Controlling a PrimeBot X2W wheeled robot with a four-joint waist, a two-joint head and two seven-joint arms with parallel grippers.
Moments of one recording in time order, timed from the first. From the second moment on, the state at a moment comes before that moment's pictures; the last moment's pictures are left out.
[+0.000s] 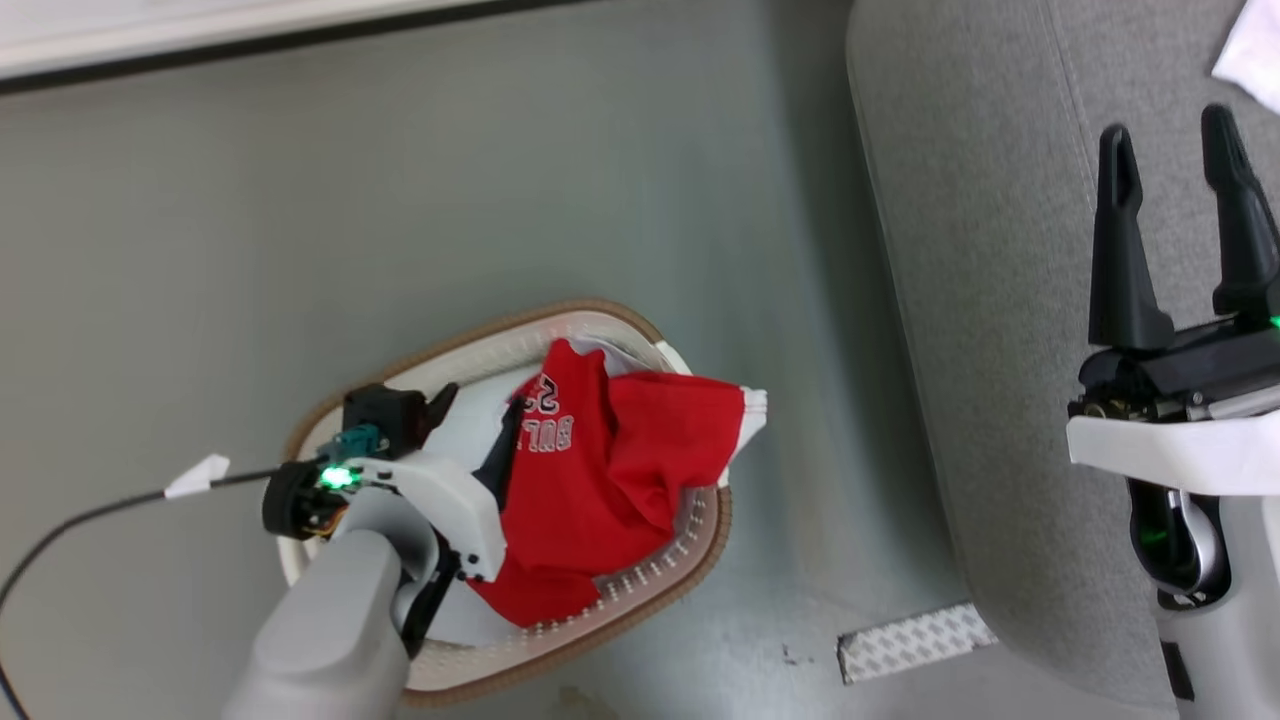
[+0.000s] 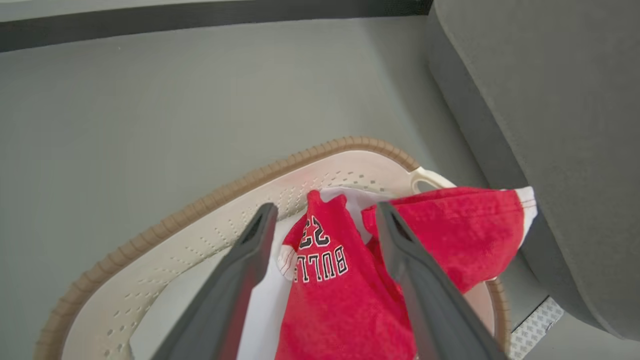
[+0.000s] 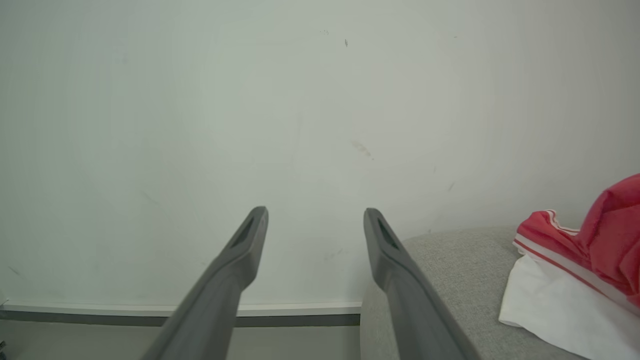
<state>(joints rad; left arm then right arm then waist) -0.69 0.11 -0.36 0.90 -0.29 -0.13 -0.20 -0.51 -0.13 0.11 0.01 0.38 0.13 -0.26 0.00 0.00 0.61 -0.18</state>
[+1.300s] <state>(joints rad) -0.90 0.29 -0.79 1.18 -0.60 -0.13 0.19 -0.61 -0.05 0.13 -0.03 0.41 0.13 -0.26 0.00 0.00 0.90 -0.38</state>
